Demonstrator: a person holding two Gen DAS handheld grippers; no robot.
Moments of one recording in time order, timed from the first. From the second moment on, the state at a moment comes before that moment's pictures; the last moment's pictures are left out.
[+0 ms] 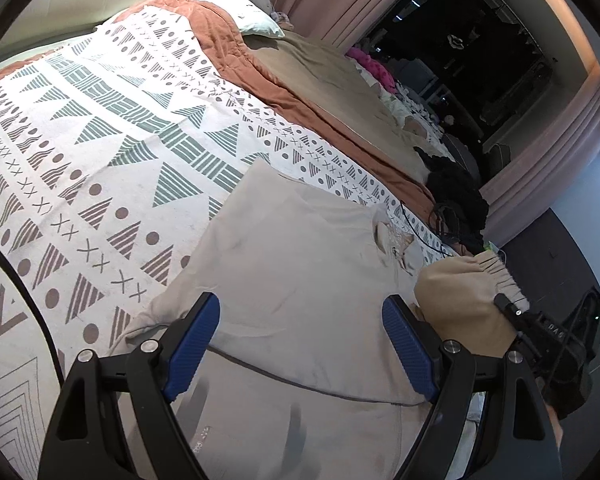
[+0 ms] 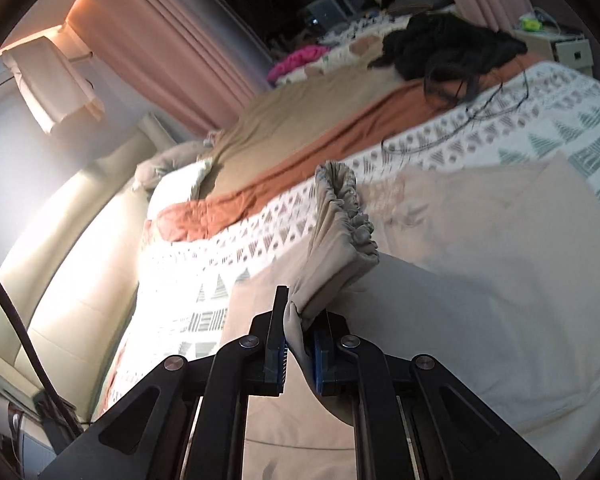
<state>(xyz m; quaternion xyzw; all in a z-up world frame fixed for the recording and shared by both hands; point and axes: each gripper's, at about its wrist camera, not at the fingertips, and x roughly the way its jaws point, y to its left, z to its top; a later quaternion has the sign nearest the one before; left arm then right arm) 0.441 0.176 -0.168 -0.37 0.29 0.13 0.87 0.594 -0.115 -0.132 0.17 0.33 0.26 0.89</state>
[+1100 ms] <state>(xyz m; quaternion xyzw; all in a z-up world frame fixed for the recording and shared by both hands) 0.491 0.104 -0.187 -0.24 0.37 0.09 0.89 0.543 -0.195 -0.190 0.22 0.38 0.20 0.88</state>
